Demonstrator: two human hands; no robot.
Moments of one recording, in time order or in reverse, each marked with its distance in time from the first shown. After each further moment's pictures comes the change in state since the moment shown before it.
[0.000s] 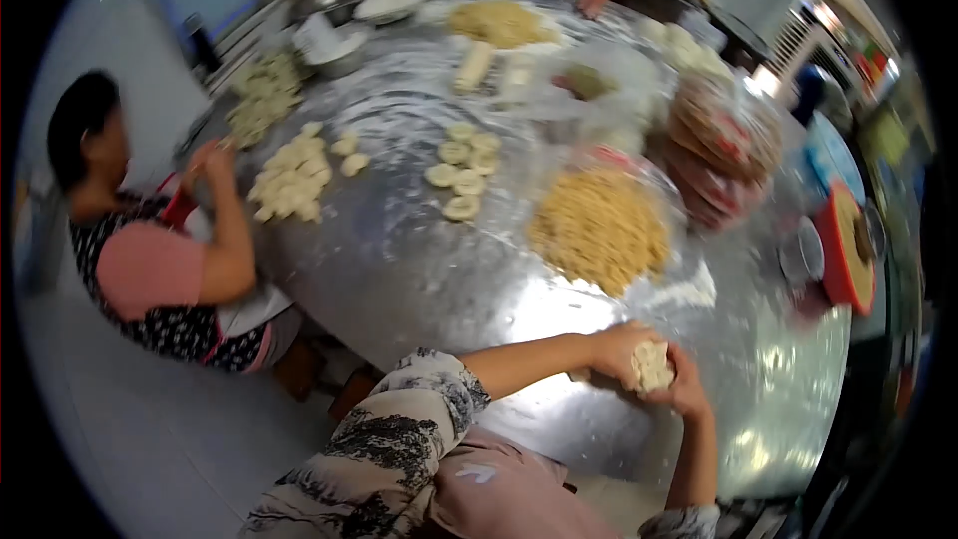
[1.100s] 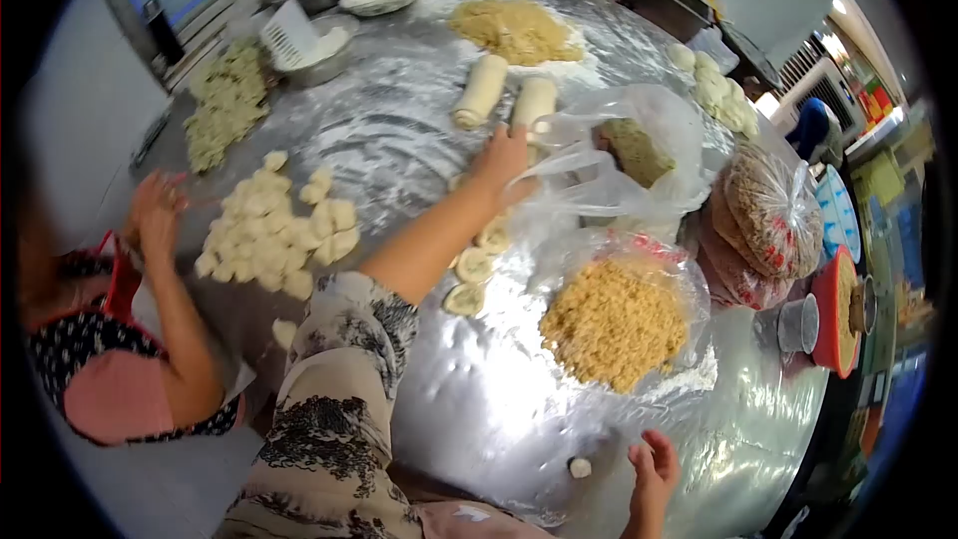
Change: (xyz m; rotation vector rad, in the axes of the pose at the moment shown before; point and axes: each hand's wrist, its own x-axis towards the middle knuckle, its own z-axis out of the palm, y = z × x) left_hand -0.047 -0.095 -0.401 0.659 0.913 -0.488; right_hand 0.013 -0.085 0.117 0.302 0.723 0.094
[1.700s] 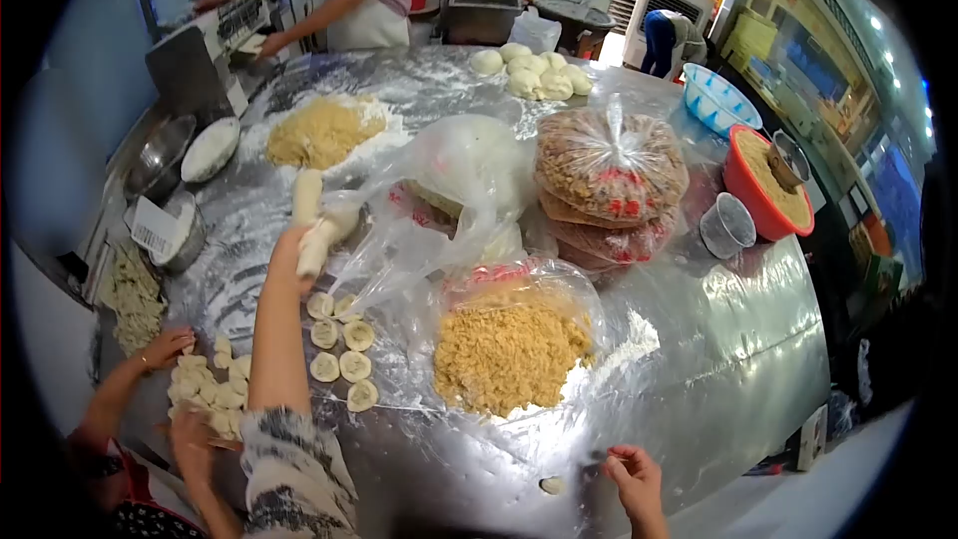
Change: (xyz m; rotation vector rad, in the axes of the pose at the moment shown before) left_hand 0.061 -0.056 -0.028 -1.312 -0.255 -0.537; right_hand -0.024 0.037 -0.032 0.026 0.100 0.127
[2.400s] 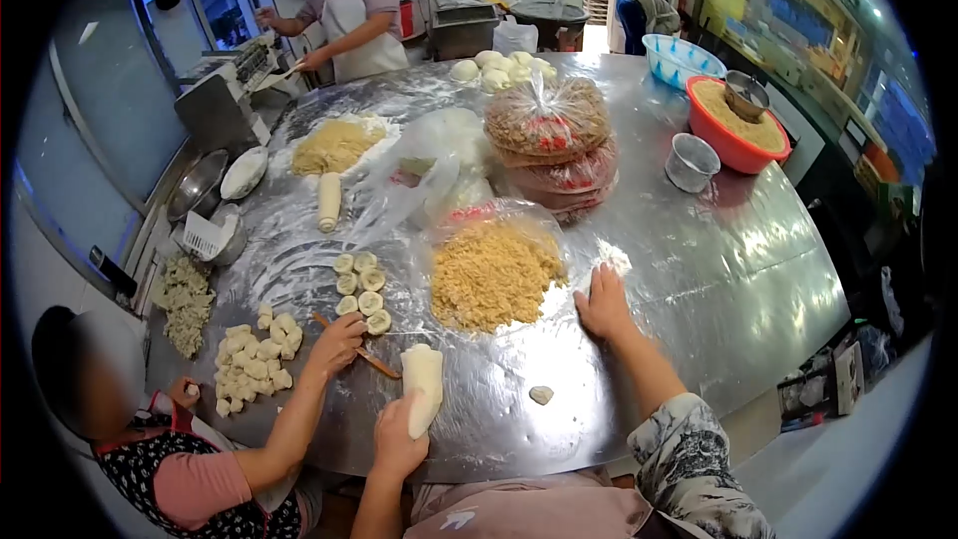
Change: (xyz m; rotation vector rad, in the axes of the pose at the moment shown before) left_hand -0.421 -0.187 0.031 1.381 -0.115 0.607; right_hand 0.172 -0.001 0.022 -1.081 0.076 -0.688
